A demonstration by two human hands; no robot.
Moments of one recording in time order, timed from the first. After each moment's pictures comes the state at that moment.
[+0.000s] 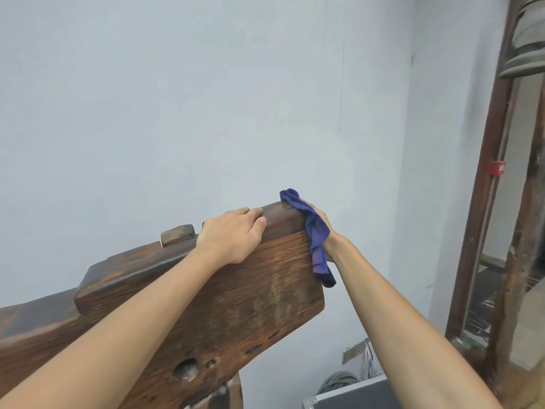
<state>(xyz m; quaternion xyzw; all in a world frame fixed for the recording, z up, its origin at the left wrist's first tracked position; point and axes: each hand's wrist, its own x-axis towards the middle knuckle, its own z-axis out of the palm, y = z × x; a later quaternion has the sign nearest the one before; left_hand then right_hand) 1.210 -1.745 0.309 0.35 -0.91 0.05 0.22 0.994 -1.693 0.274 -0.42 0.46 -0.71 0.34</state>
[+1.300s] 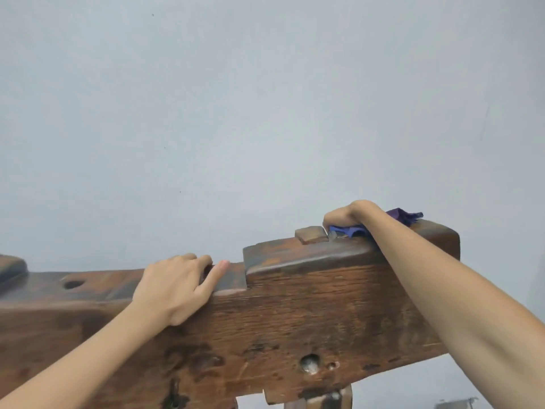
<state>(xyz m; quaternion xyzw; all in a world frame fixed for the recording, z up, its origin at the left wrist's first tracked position) 1.506 -1.769 0.250 0.51 -0.81 0.19 0.24 1.144 -1.826 0.365 -0.62 0.77 0.08 0.13</state>
